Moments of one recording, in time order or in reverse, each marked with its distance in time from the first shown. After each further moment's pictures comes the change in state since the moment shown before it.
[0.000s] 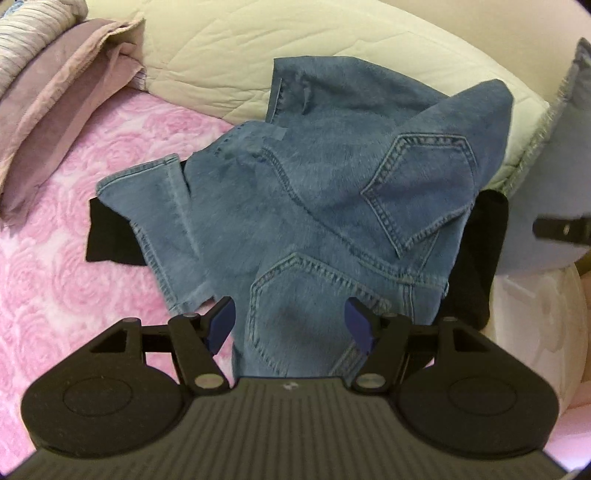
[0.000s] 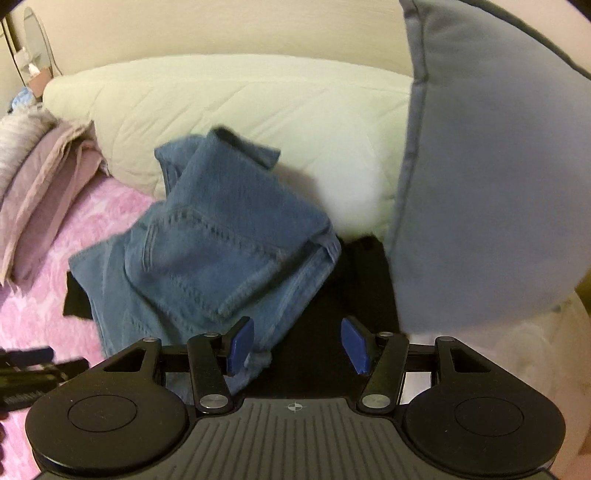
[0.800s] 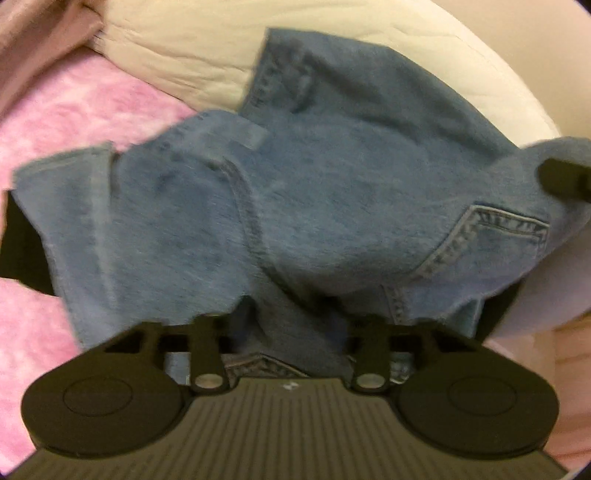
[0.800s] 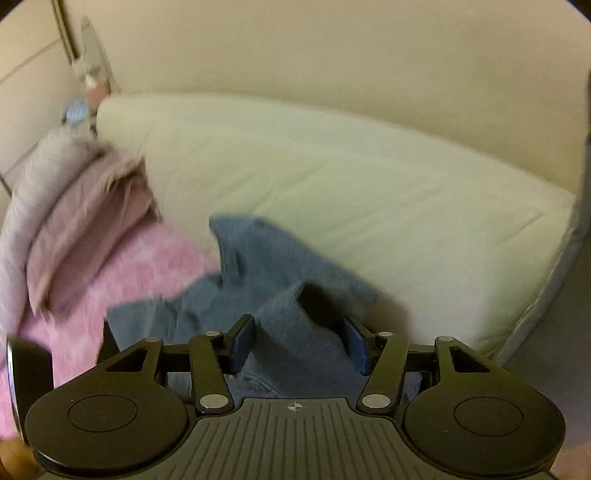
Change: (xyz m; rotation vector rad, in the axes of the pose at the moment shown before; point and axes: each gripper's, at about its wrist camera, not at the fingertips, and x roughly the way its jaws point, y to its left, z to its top) left arm 0.104 0.018 0.051 -0.142 0.024 -0.162; right arm 0.060 0.027 0.074 -0.135 -0.088 0.161
